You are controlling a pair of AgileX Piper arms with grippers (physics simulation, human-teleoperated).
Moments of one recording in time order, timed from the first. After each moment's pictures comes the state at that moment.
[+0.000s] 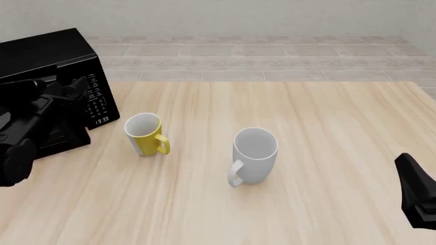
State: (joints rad) left arm 0.11 1.57 -0.47 -0.99 -0.22; right arm 0.04 0.00 0.00 0.01 0.05
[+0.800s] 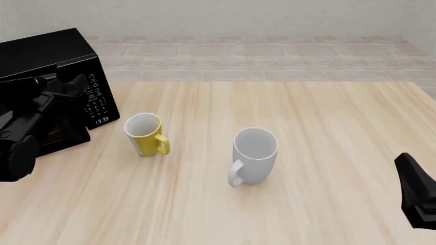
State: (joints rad) left arm 0.12 1.61 -0.51 -1.02 -0.22; right arm 0.04 0.00 0.00 0.00 0.04
